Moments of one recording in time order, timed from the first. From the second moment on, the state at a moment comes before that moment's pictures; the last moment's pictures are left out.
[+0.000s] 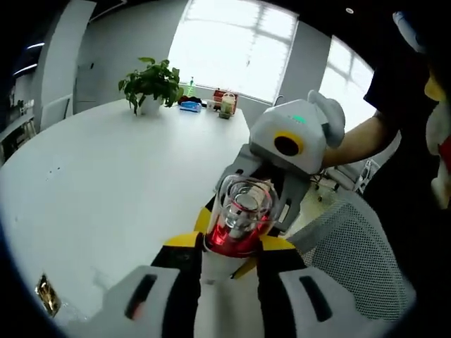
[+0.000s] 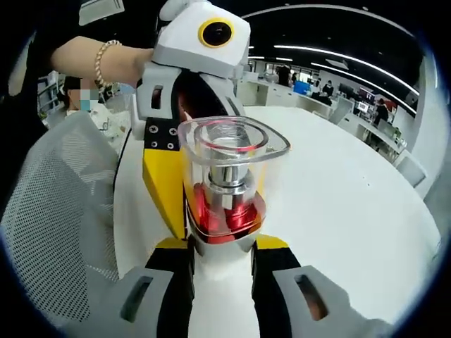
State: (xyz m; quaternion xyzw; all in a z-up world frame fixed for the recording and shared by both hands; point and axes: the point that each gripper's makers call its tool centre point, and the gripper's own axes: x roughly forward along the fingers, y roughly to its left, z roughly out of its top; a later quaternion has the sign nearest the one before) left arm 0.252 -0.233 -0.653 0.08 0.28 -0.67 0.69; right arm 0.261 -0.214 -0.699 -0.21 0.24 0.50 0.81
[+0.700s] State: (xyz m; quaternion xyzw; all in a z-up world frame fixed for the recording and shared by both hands) left arm 0.316 -0.251 -0.658 0.10 0.27 -0.63 0.72; right arm 0.334 -0.239 -0.701 -0.22 0.21 0.52 0.80
